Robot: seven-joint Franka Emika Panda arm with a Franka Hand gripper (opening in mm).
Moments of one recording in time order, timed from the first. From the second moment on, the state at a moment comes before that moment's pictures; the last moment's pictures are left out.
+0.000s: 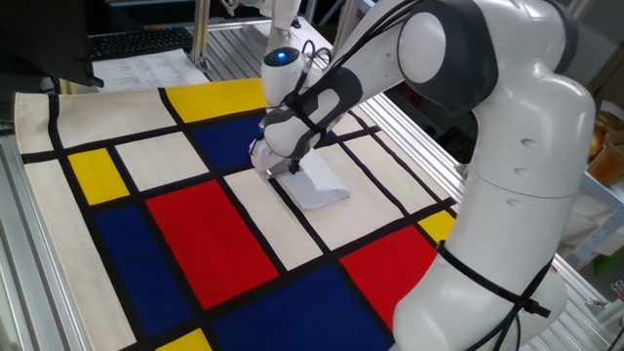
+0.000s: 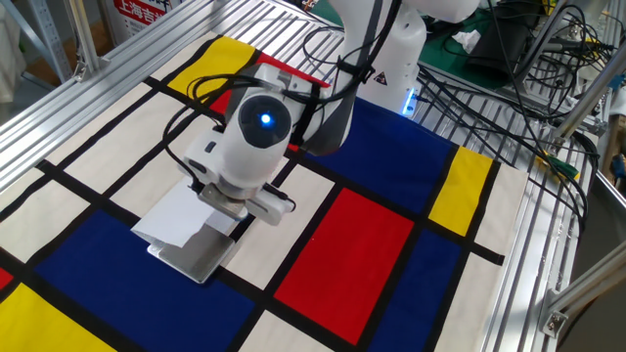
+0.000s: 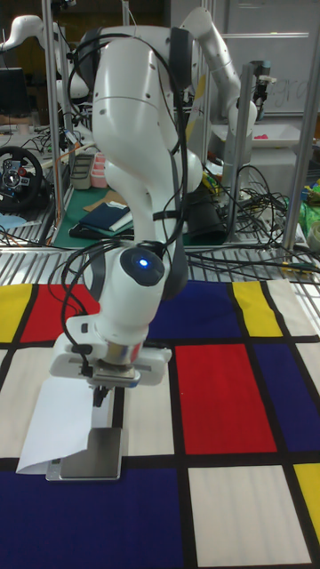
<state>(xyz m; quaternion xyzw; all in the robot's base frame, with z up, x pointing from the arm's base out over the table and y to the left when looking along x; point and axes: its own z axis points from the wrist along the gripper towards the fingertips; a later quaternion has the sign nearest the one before) 0.529 -0.095 0.099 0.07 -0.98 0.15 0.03</state>
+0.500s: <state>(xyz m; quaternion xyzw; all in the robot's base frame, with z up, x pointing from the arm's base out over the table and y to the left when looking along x) 0.529 -0.103 0.118 0.07 -0.98 0.19 0.04</state>
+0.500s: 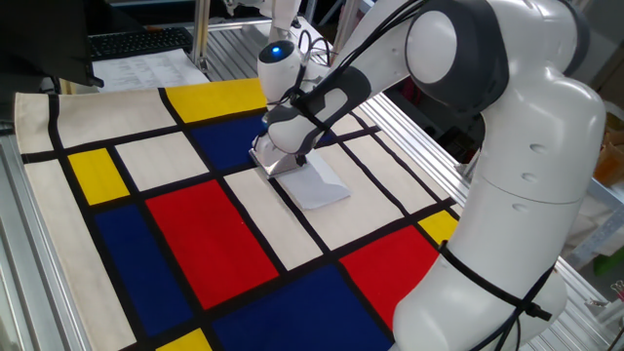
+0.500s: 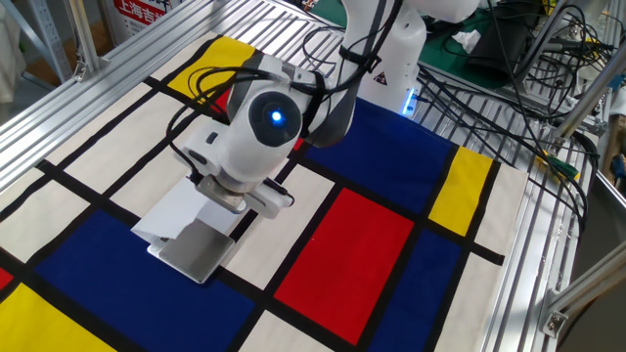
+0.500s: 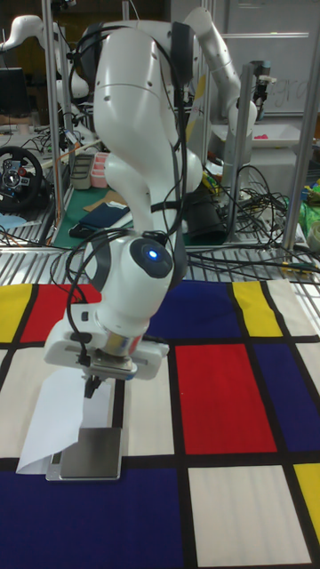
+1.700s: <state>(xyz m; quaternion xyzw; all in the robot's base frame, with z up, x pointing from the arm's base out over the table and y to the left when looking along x) 0.541 -0.162 0.159 0.10 -0.97 0.21 0.04</state>
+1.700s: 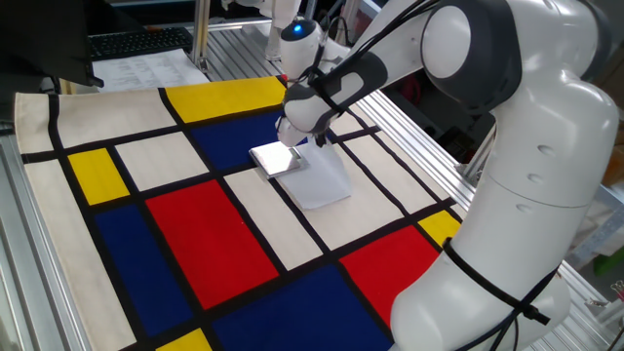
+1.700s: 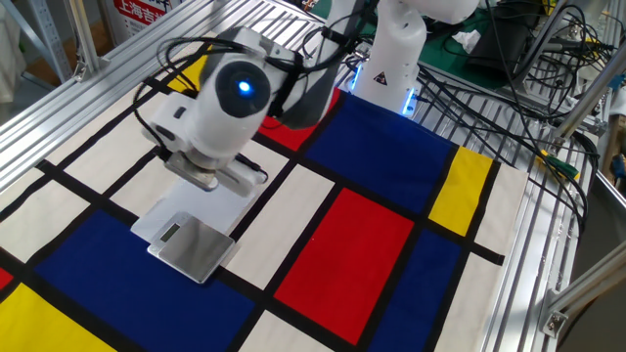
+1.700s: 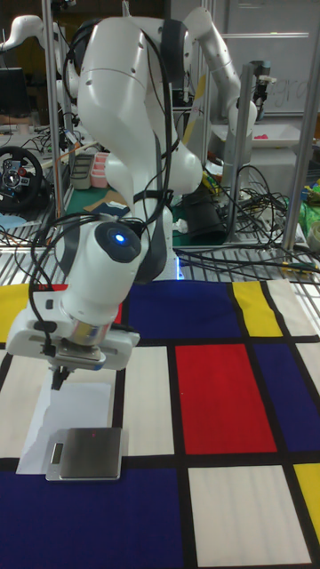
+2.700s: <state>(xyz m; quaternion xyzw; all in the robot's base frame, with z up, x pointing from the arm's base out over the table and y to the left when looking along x) 0.557 -0.197 0.171 0.11 -0.97 0.23 0.05</state>
